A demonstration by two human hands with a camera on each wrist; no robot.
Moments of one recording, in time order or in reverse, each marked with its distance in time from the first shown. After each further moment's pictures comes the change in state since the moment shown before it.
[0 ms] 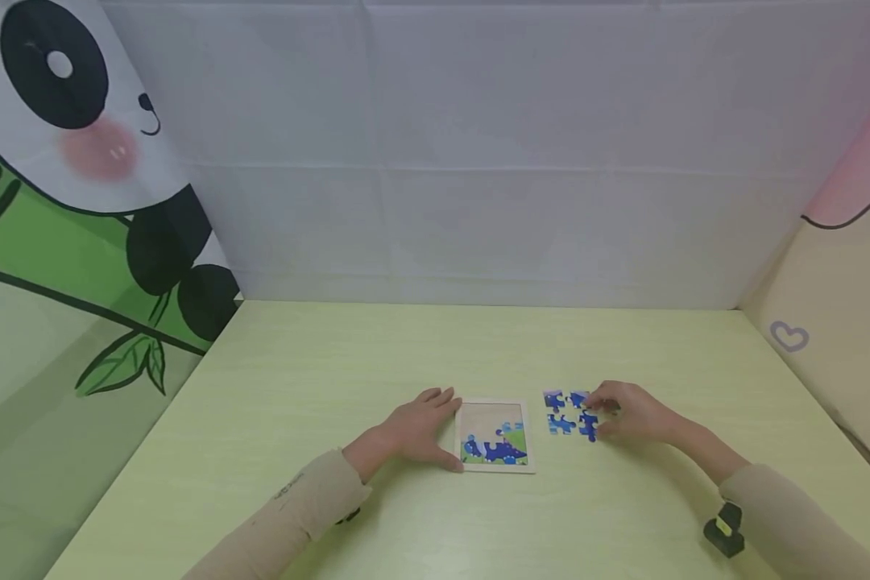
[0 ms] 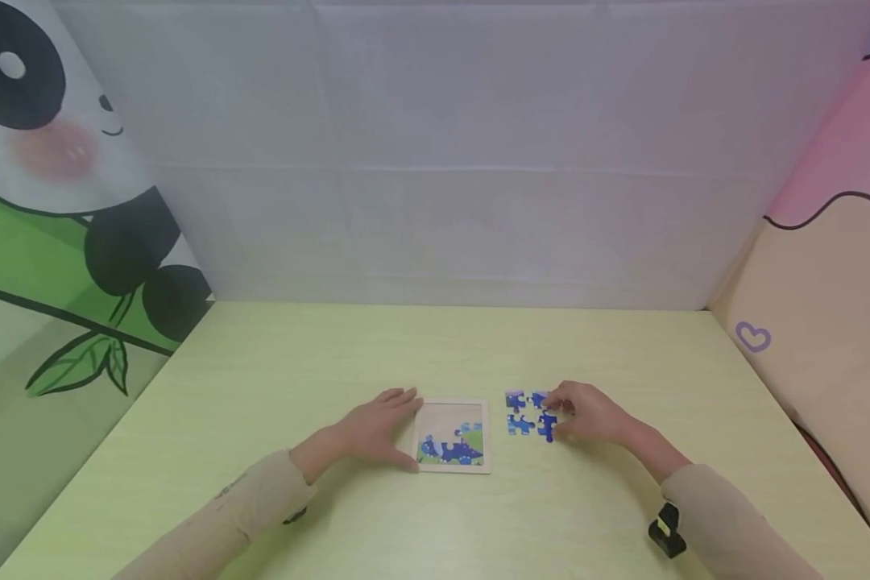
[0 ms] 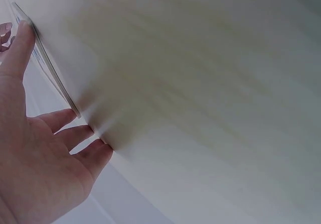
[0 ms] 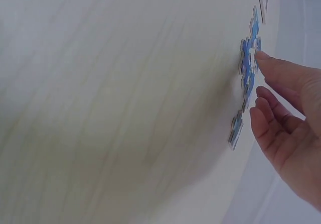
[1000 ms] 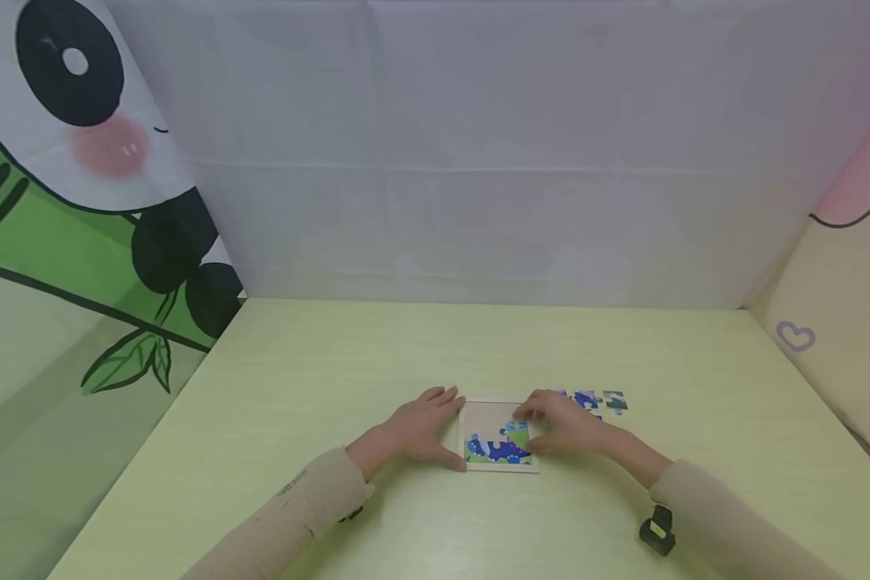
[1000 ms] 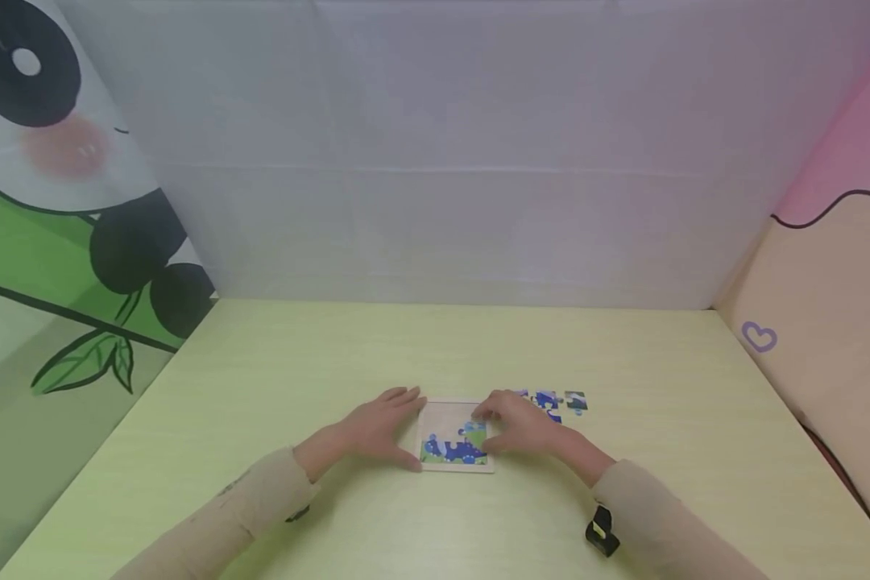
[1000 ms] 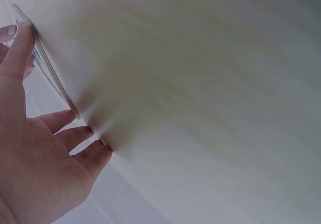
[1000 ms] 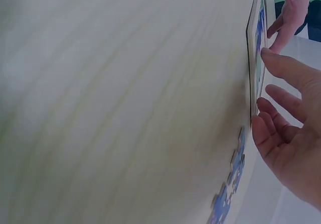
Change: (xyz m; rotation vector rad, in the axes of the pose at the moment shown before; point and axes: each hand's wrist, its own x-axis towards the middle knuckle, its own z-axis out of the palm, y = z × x) left_hand 0.008 -0.004 -0.009 -0.018 0.020 -0.007; right_hand 0.062 -0.048 0.048 0.006 -0.100 -0.135
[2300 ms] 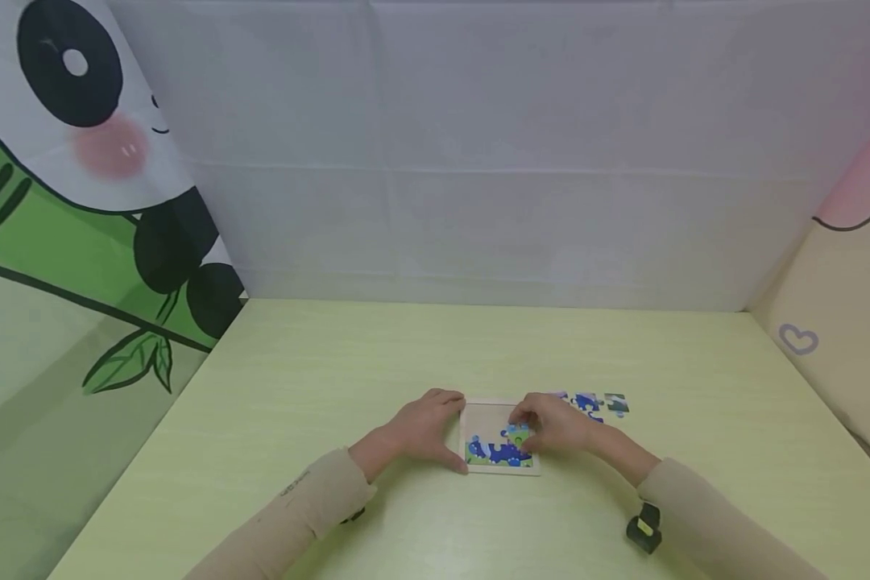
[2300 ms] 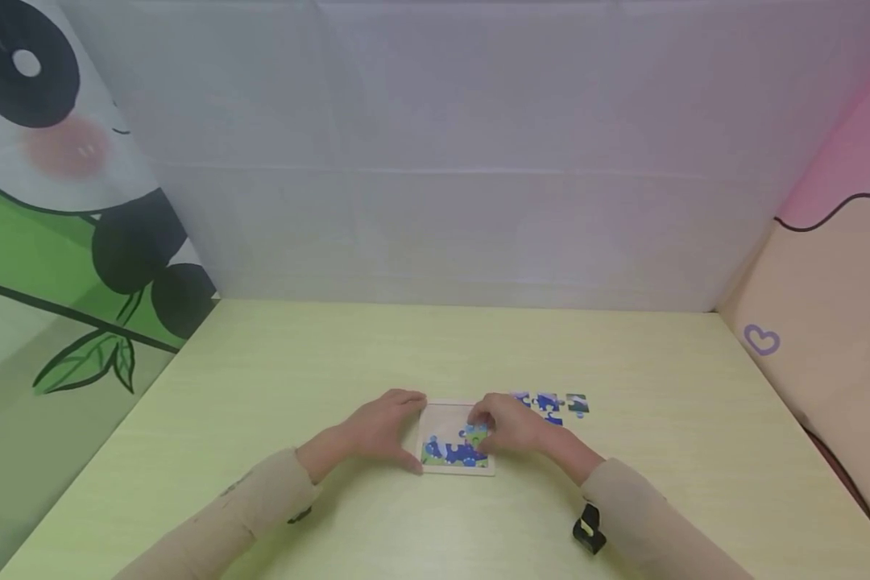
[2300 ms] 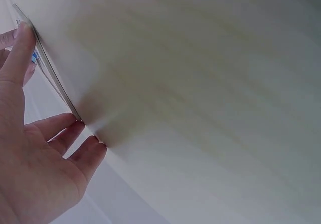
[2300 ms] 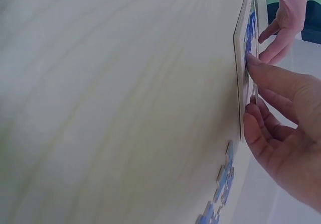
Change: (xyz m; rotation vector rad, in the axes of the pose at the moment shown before) left_hand 0.003 0.000 0.006 0.000 0.055 0.022; right_hand 0.008 -0.006 0.010 0.036 -0.023 0.017
